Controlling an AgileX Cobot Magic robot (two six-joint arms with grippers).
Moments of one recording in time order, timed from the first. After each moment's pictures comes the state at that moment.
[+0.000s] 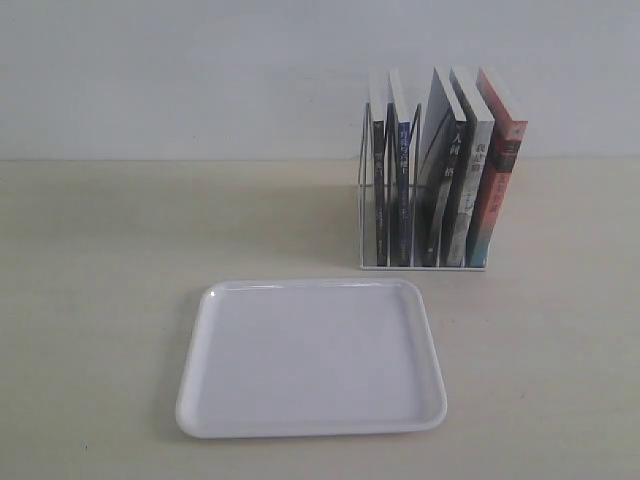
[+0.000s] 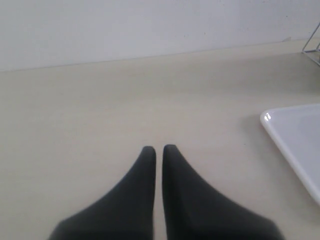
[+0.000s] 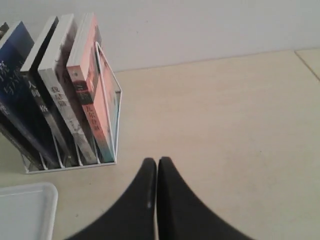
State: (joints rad) left arm -0.02 0.00 0.00 -0.02 0.33 0.10; right arm 0.02 0.77 -0.56 0.00 0.31 0.13
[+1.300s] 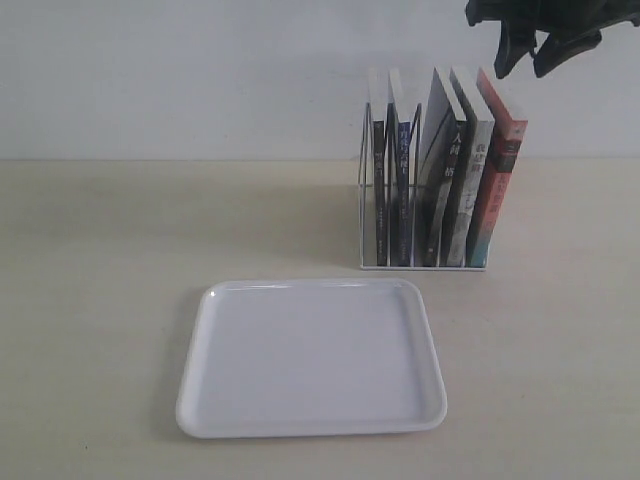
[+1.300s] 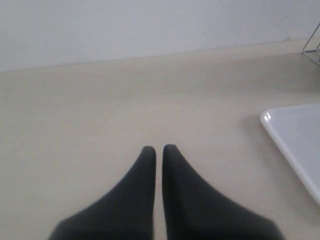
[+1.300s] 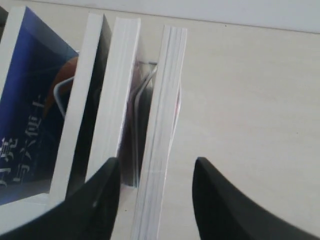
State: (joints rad) left arm -0.02 0.00 0.00 -0.02 0.33 0.10; right arm 0.17 2.04 -2.13 0.06 1.22 0.01
